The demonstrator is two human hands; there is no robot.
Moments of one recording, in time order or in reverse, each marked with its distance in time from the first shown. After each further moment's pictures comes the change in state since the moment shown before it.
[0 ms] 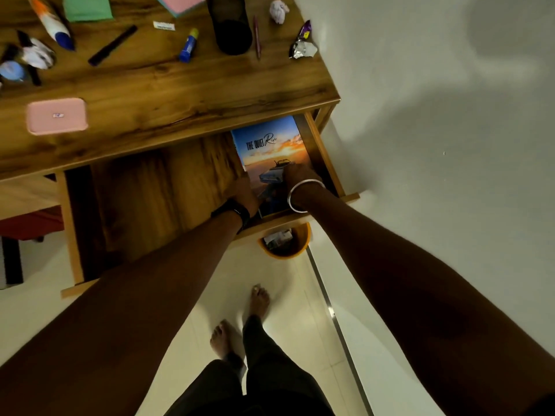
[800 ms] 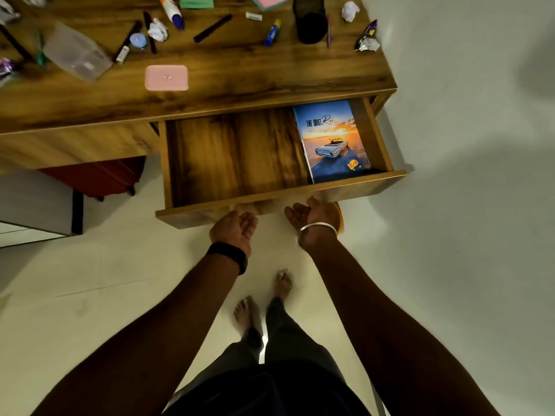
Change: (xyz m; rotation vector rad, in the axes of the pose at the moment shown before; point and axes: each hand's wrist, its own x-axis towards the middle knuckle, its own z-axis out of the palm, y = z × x) left_hand -0.205 -0.131 -0.023 -1.771 0.373 -0.622; right_hand -0.182 -0.097 0.093 2.021 -0.026 0.643
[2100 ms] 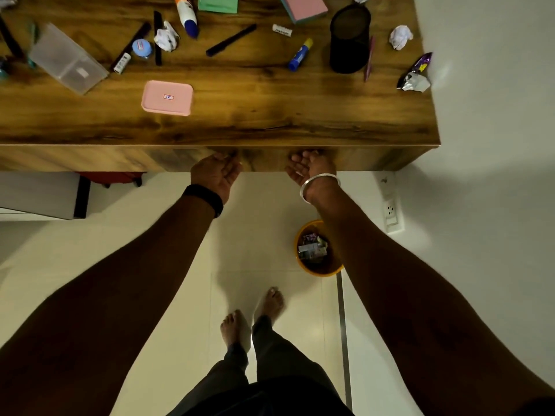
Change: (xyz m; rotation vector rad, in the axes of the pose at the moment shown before) left_hand 0.147 0.128 0.147 -0.003 -0.092 0.210; right_hand 0.151 -0.121 0.179 -0.266 -0.243 0.004
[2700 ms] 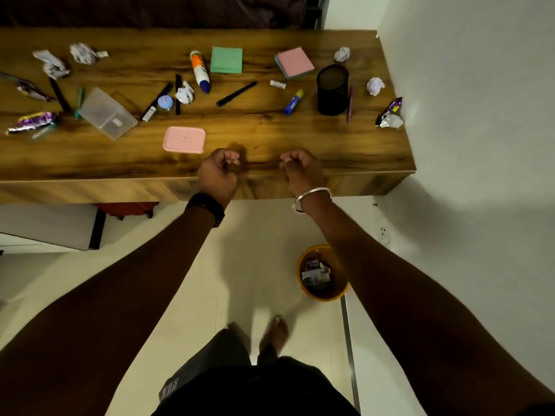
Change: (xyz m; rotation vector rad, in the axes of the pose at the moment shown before) left_hand -0.053 0.052 0.038 0.878 -0.118 0.729; right_hand -0.062 -0.034 0.033 -0.630 -0.137 -0.676
